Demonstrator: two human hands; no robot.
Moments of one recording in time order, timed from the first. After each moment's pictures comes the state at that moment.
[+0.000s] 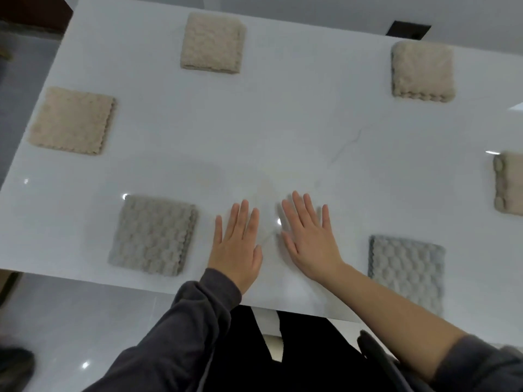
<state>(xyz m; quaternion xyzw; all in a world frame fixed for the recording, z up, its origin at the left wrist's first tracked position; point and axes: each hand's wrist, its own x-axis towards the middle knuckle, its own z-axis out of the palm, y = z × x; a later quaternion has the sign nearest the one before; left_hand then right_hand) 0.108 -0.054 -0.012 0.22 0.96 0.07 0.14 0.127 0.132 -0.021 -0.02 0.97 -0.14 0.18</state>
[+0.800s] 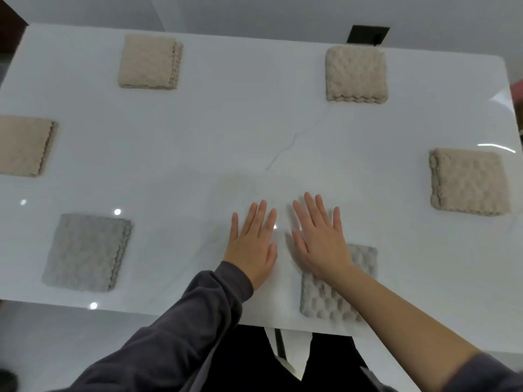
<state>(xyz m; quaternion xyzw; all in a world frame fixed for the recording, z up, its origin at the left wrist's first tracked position) 0.124 0.115 -0.010 0.28 0.94 0.09 0.18 0.158 0.289 -0.009 0.04 0.97 -0.15 0.17</state>
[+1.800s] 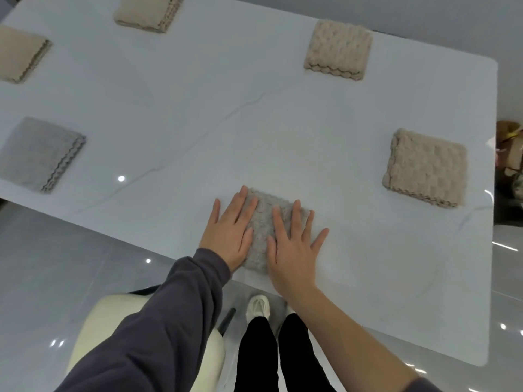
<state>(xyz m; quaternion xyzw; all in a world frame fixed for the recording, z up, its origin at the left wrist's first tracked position) 0.243 0.212 -0.060 0.19 0.97 0.06 0.12 0.293 0.366 -0.071 0.05 0.98 -0.17 0.07</state>
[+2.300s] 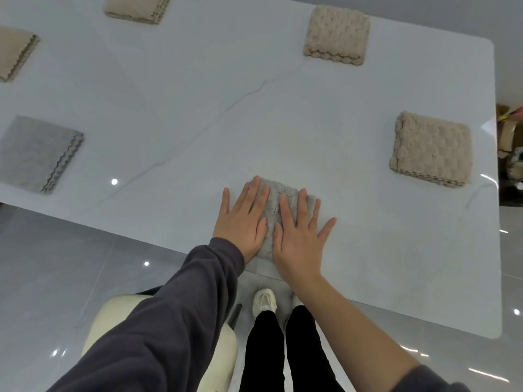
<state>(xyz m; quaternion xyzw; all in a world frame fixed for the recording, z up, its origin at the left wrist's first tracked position) 0.241 0.213 -0.066 0.21 0.97 0.06 0.12 0.294 0.348 -0.072 0.09 0.98 -0.16 0.07</state>
